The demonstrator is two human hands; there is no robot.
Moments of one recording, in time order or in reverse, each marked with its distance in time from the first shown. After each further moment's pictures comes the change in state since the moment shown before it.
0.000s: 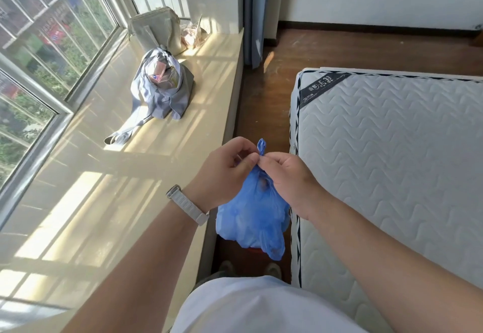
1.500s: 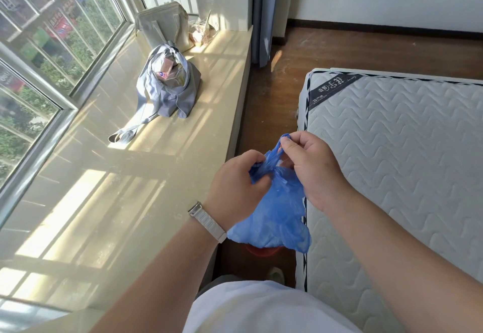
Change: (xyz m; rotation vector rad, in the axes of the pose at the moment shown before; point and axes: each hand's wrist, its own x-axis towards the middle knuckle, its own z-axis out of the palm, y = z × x) left_hand -0.001 -0.013 0.015 0.126 0.139 0.038; right_hand 0.038 -0.007 -0.008 -0.017 0.263 -0.079
